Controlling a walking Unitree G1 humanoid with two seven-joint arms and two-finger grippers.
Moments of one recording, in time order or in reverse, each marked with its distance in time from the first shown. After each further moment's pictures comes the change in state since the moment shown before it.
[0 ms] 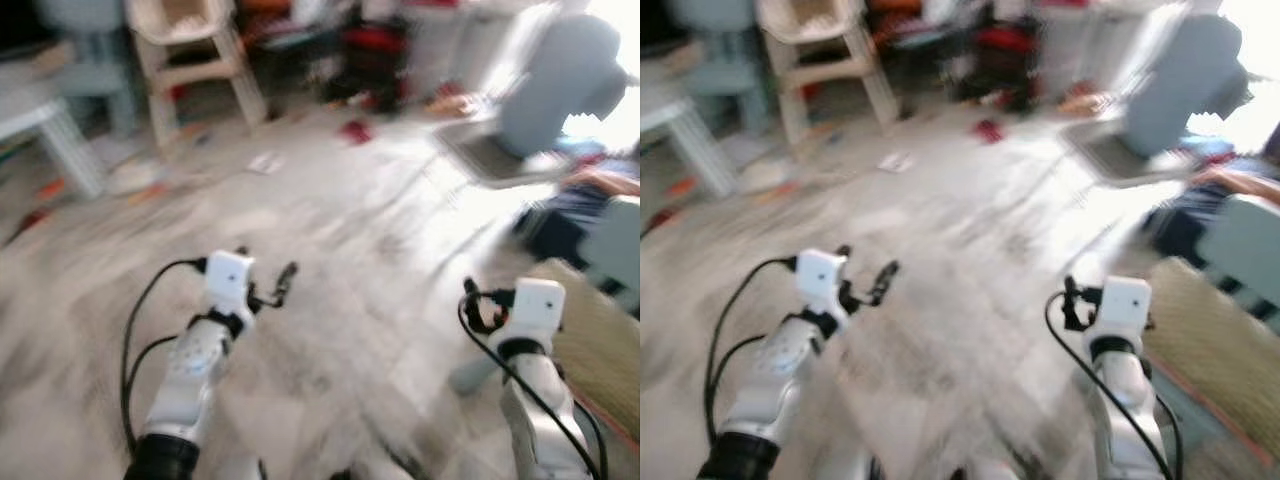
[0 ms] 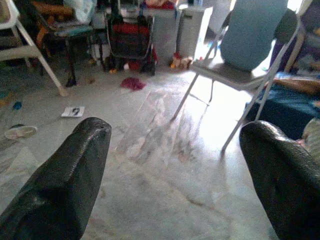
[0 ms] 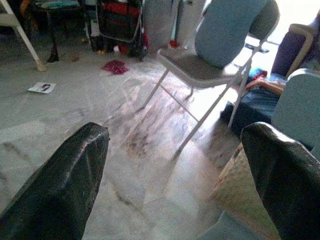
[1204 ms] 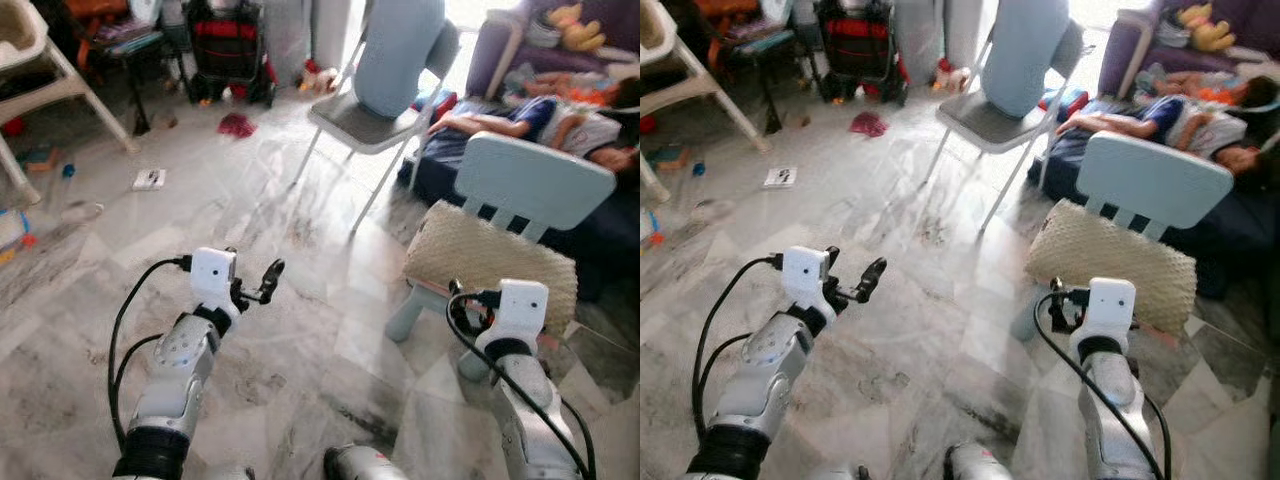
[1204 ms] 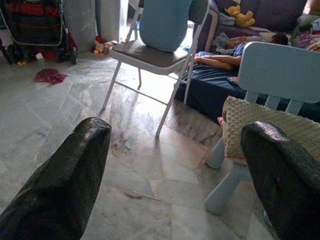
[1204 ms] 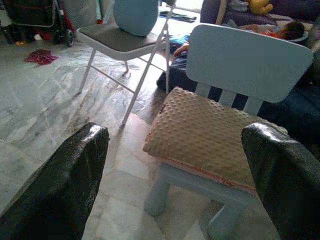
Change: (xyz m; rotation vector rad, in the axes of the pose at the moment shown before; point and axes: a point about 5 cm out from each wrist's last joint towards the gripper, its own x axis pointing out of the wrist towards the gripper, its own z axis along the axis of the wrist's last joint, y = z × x) left arm 0.005 0.009 0.003 -0.074 0.015 -0.005; right arm 0.001 0.001 -0.004 -0.004 0.023 0.023
